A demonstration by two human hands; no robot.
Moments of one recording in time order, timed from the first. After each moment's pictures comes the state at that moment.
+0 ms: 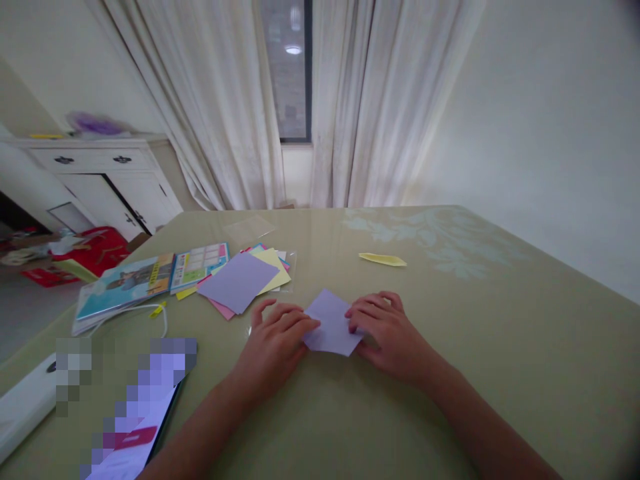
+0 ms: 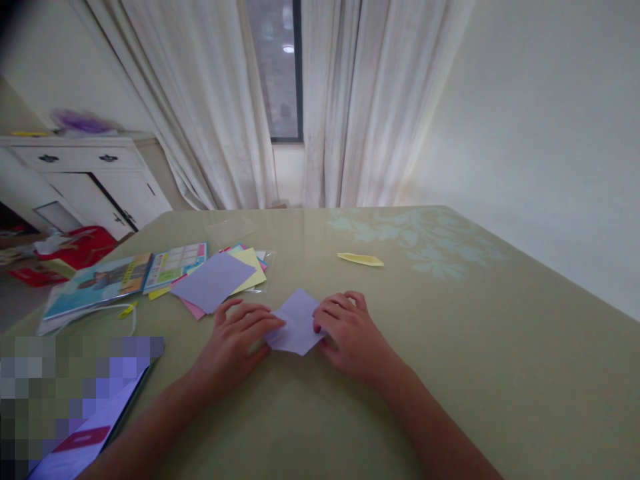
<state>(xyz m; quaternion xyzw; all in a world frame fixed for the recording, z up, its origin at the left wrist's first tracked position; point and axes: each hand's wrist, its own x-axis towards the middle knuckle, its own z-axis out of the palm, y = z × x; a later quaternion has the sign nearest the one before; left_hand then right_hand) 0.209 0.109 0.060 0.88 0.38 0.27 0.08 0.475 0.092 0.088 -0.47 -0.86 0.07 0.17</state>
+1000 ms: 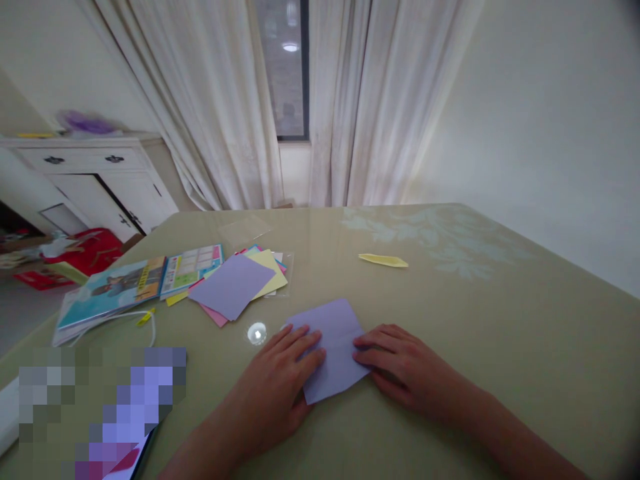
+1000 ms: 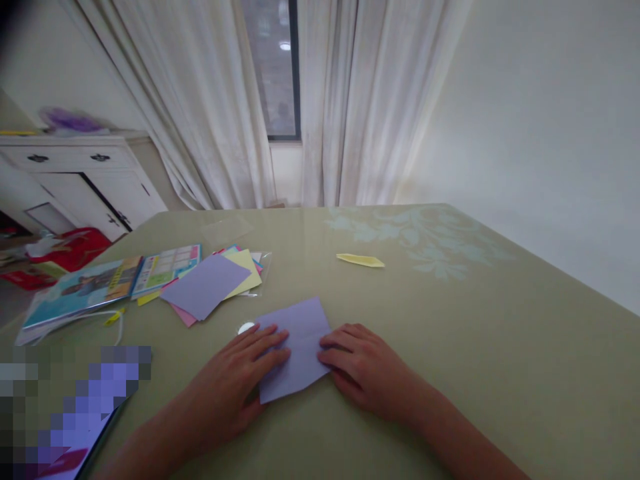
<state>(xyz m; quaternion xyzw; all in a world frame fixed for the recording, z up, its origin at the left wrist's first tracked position) 0.213 0.087 0.061 0.92 0.35 0.08 0.12 0.507 0.071 0.069 -0.39 -0.90 0.12 0.14</state>
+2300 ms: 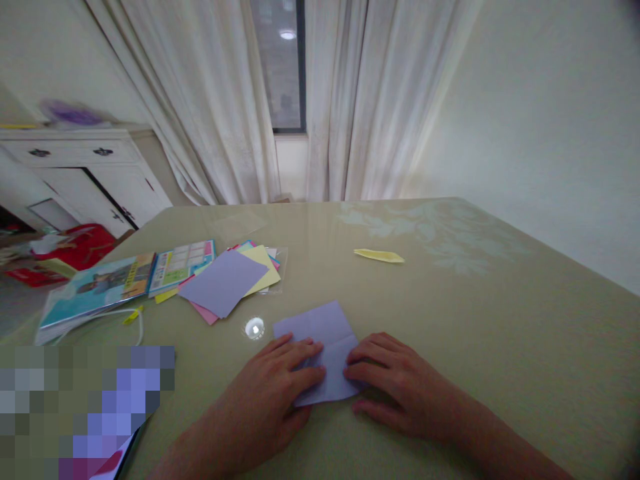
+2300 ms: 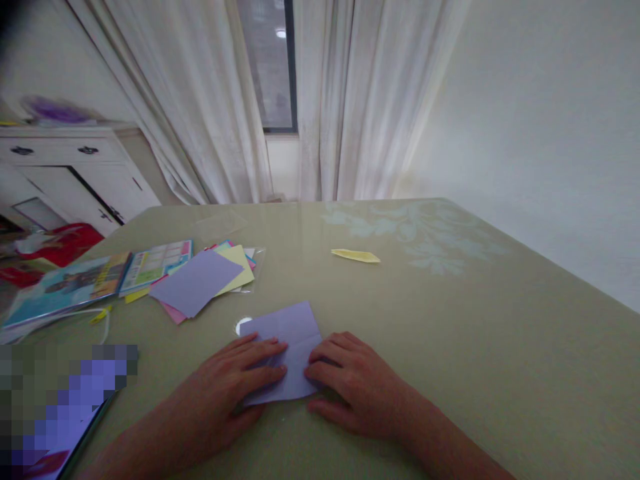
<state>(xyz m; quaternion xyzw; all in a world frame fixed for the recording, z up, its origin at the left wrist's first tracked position) 0.215 0.079 0.074 0.93 0.32 0.07 0.18 0.500 0.058 0.068 -0.35 -0.91 0.16 0.15</state>
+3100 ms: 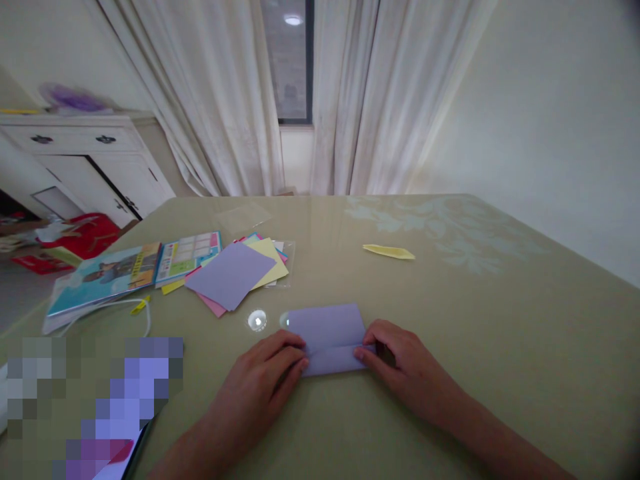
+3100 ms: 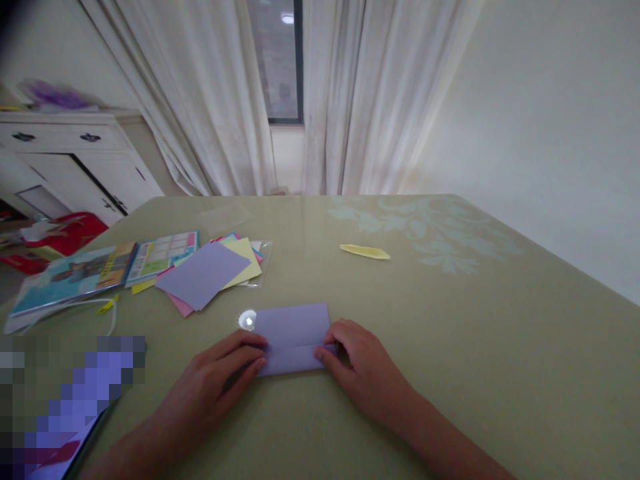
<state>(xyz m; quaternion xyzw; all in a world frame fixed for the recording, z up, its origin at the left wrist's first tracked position) 0.193 0.078 0.040 0.86 0.39 0.25 0.20 0.480 0.066 0.062 -0.56 -0.76 0.26 0.22</state>
